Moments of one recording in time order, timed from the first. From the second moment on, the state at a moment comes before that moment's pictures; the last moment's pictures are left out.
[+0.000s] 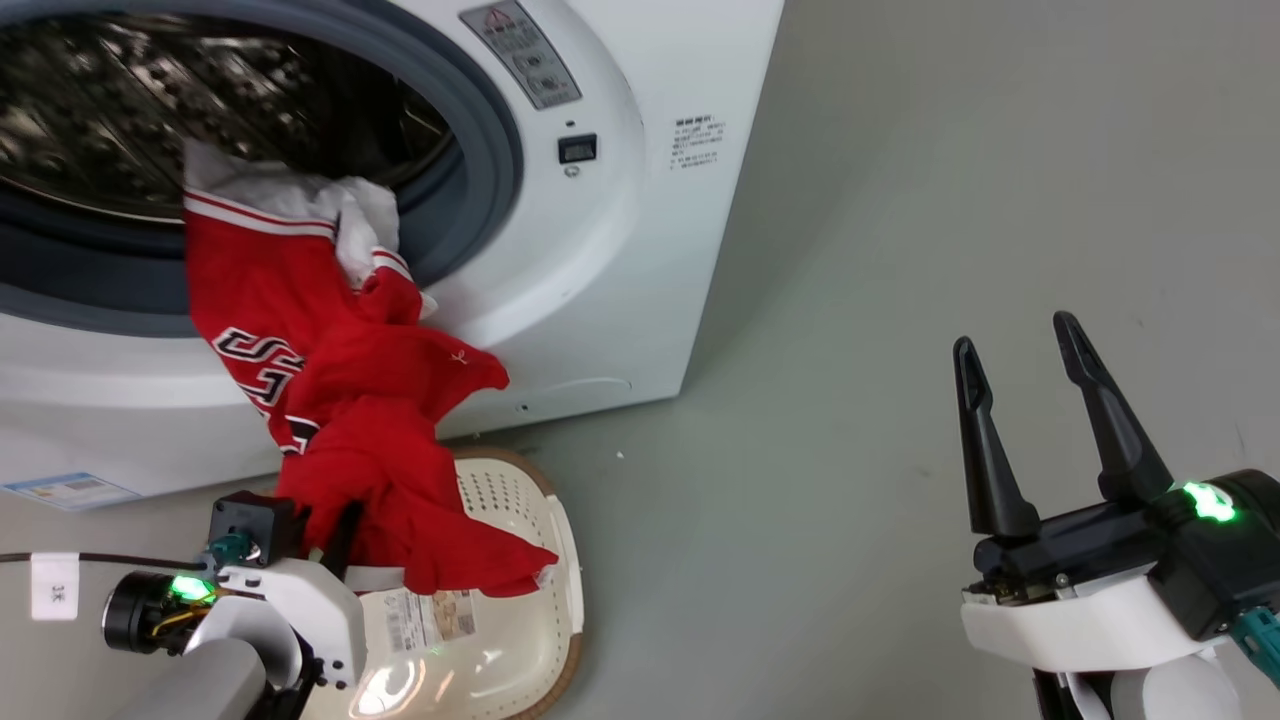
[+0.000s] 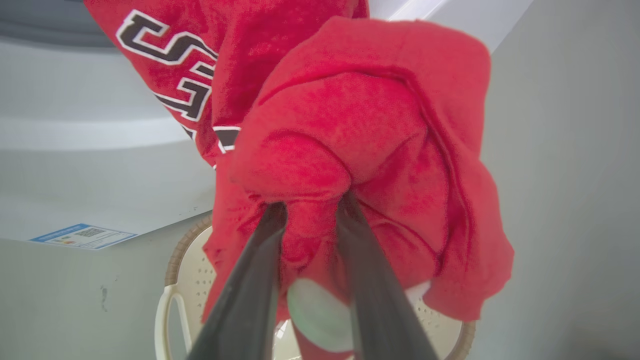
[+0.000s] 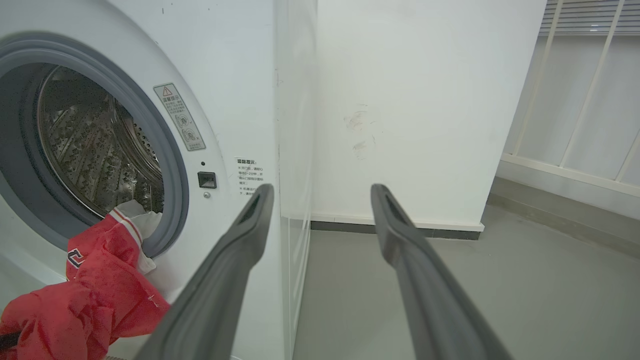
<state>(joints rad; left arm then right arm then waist) -0.44 0.60 -0.84 0.59 -0.86 0.13 -0.26 -0.07 -0.05 0.10 -0.20 0.04 0.13 -0.26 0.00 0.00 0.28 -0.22</state>
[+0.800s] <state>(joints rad) -0.70 0.47 -0.94 1.07 -0.75 -0.06 -0.25 -0.17 -0.05 0.10 -0.21 0.08 0.13 -0.26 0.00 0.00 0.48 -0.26</state>
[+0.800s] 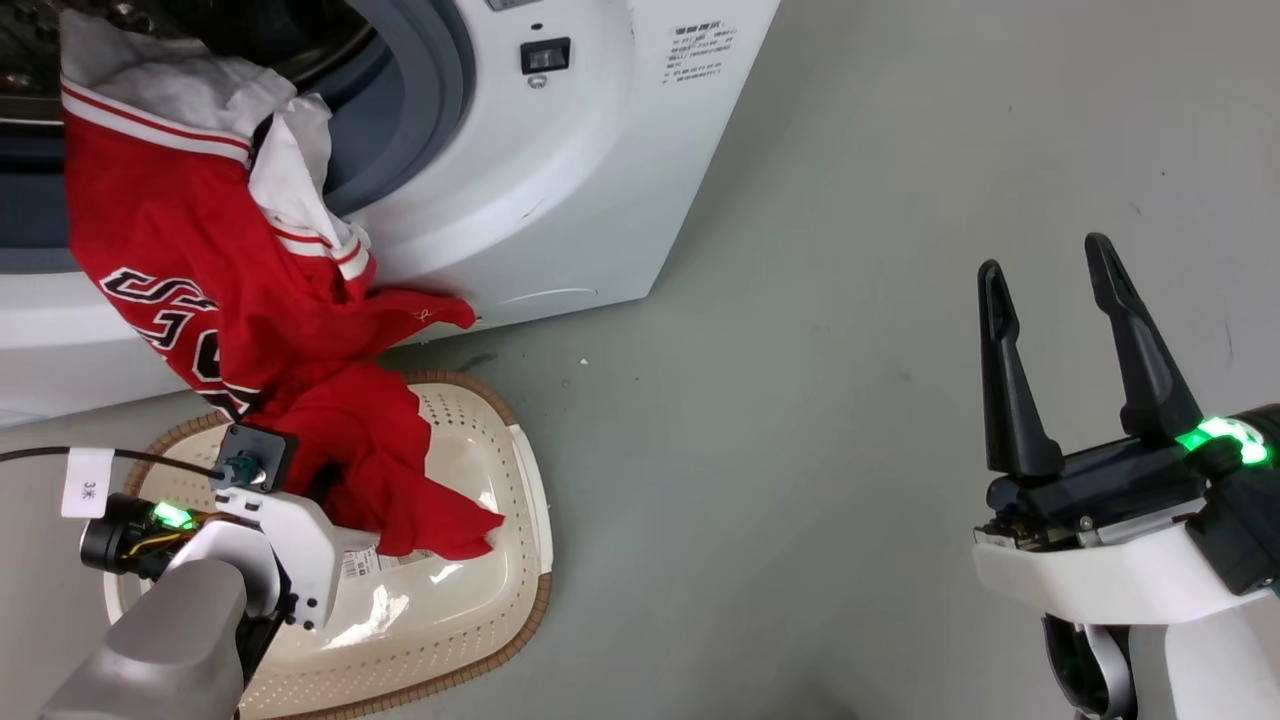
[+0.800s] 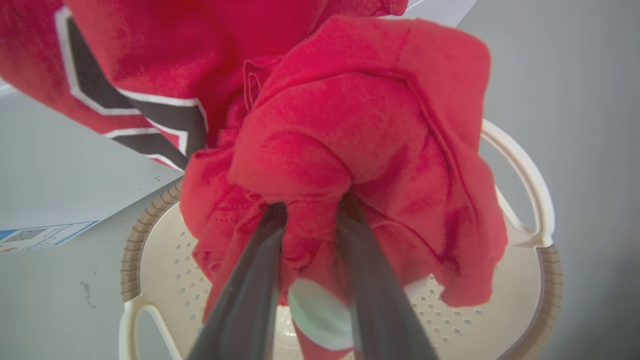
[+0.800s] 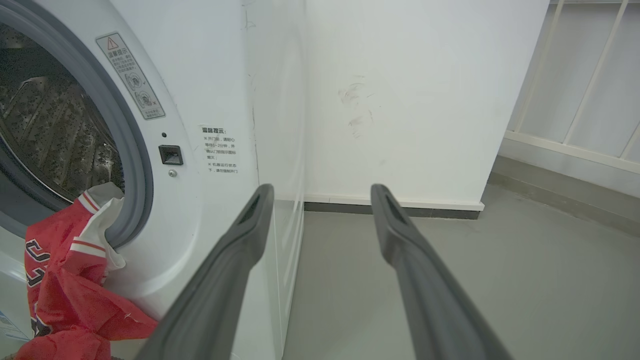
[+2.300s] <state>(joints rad) -0.73 0.36 -0.96 1.29 -0.81 -0.08 -0.15 -0.21 -0.05 0.10 -0.22 0.09 0.13 -0.26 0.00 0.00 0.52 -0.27</state>
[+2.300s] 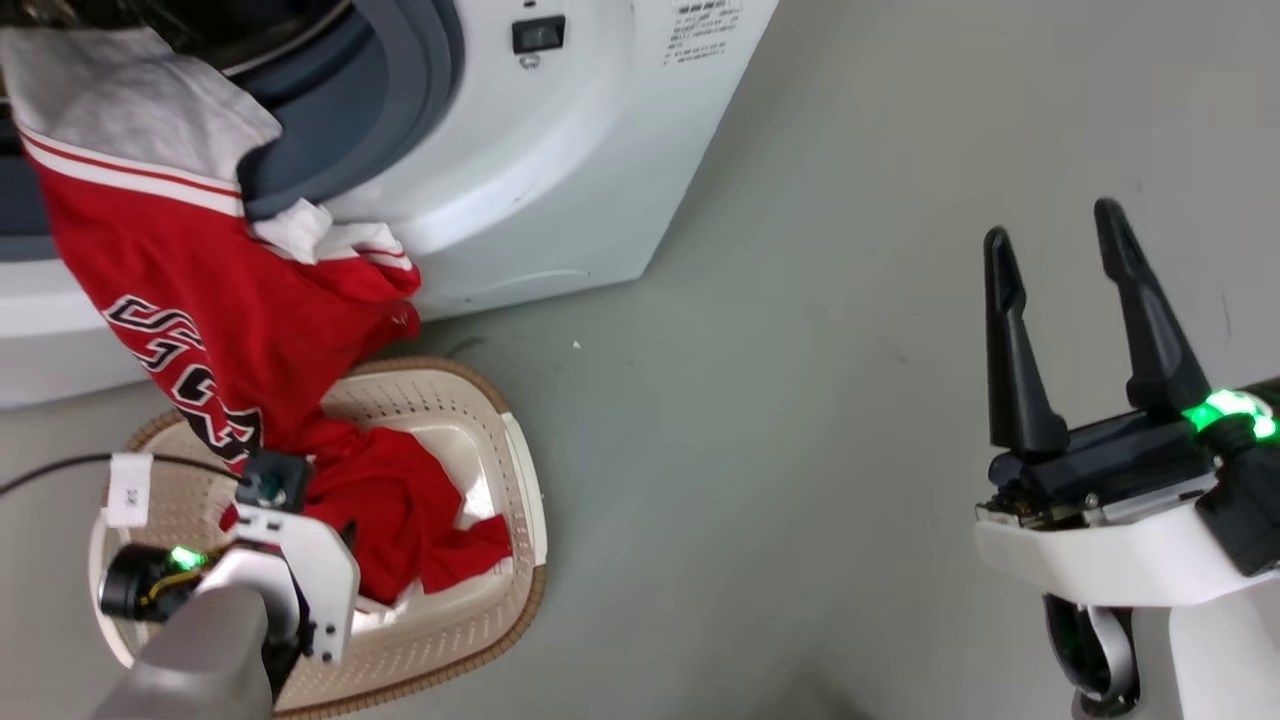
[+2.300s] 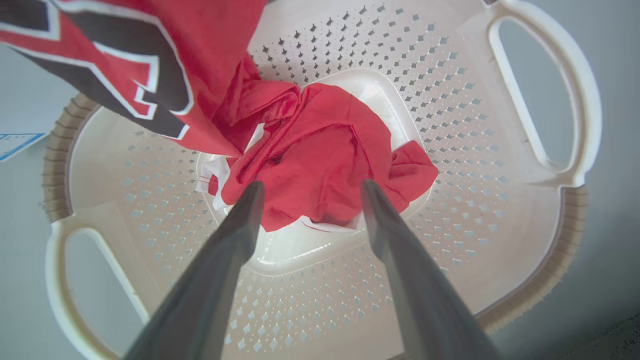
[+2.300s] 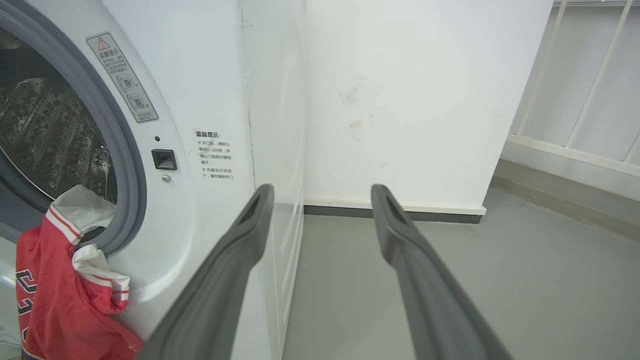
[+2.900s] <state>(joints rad) -0.57 0.33 -0.87 1.13 -0.80 -0.01 -0.26 -0.06 -0.05 0.11 -0.18 0.05 0.13 -0.26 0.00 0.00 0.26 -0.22</state>
